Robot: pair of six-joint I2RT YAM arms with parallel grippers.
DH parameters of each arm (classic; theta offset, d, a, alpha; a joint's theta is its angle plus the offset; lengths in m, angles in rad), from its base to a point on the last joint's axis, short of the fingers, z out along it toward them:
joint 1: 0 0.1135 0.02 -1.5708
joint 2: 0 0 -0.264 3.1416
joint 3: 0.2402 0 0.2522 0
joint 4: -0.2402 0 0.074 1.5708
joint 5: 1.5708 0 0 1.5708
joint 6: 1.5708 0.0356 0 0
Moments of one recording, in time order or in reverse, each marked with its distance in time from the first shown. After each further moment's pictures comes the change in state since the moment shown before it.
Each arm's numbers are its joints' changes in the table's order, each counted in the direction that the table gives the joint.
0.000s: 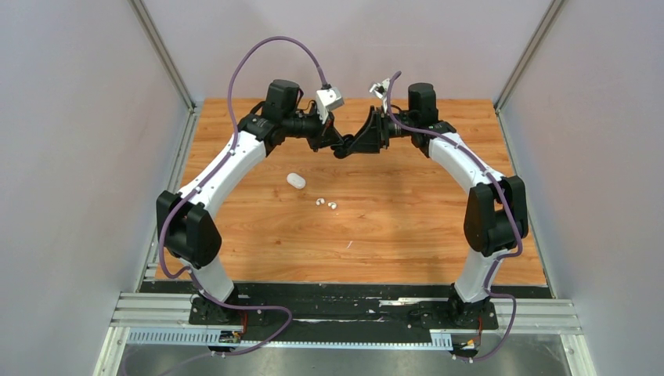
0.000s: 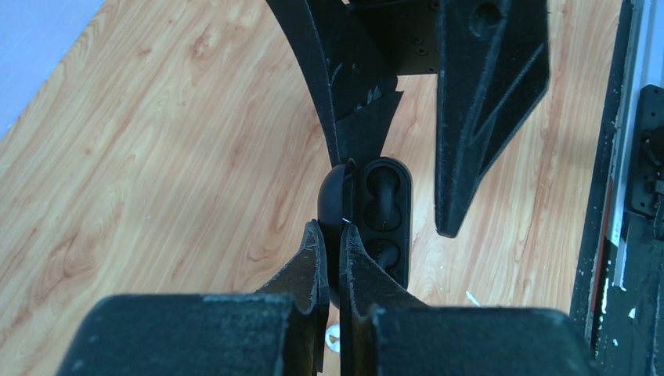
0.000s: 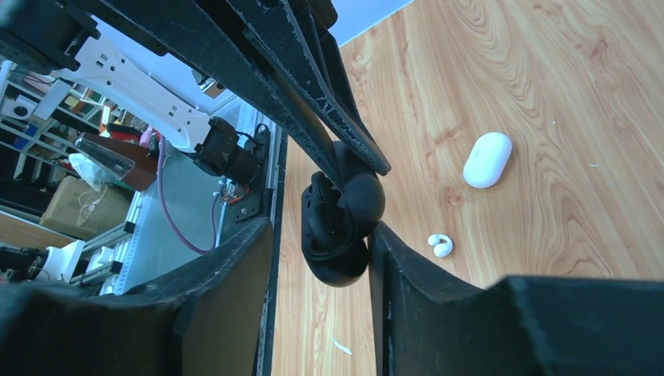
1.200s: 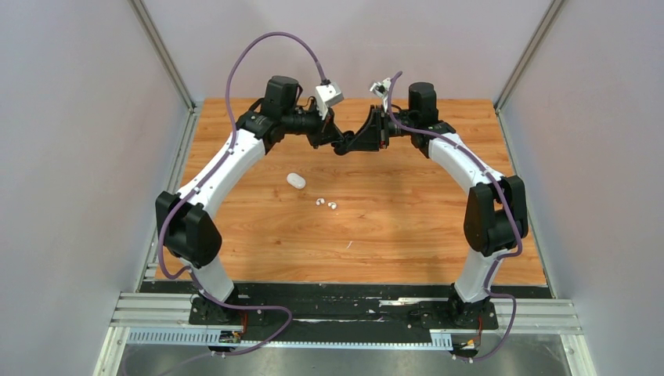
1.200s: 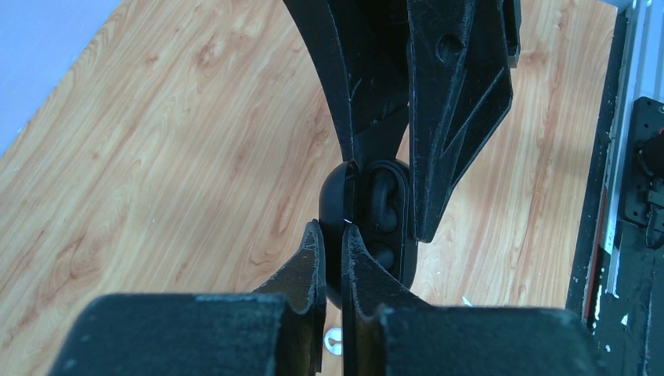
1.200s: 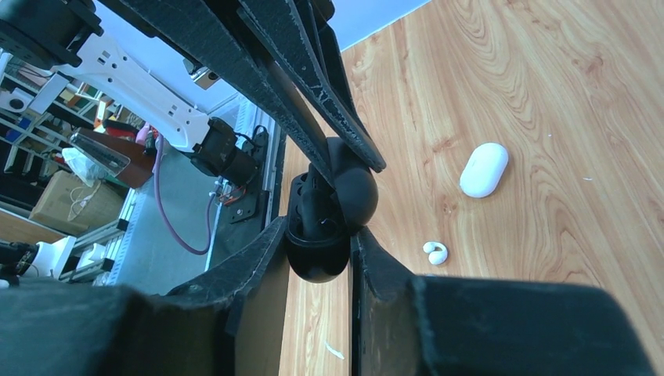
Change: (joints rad) left arm 0.001 0.001 0.031 -0.006 0.002 -0.023; right arm 0.002 0.001 -0.006 0.062 -0.007 0.031
